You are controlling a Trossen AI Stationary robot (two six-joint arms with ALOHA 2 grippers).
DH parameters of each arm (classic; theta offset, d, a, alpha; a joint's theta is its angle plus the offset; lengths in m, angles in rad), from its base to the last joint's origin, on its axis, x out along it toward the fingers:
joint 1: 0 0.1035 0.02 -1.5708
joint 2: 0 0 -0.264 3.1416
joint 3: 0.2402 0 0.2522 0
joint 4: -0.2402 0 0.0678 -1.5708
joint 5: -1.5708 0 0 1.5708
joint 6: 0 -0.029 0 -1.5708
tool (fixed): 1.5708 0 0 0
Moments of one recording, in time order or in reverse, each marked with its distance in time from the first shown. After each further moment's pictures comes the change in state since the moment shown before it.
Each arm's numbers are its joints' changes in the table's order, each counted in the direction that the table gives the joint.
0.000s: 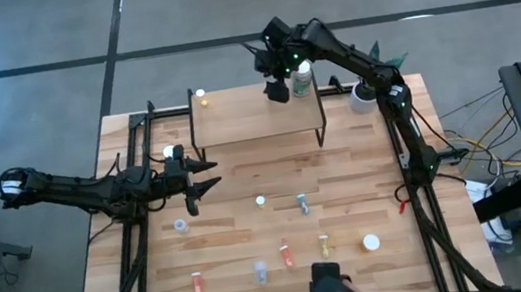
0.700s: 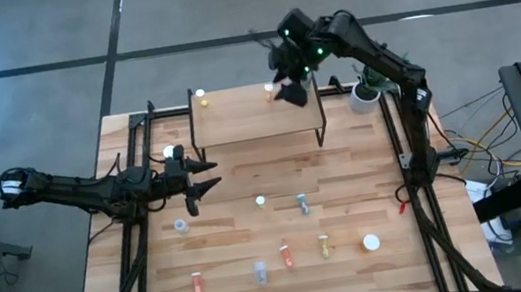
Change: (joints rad) left arm 0.000 0.000 -0.003 -0.010 0.000 0.000; right arm 0.065 -0.196 -0.018 -0.152 0.160 -0.101
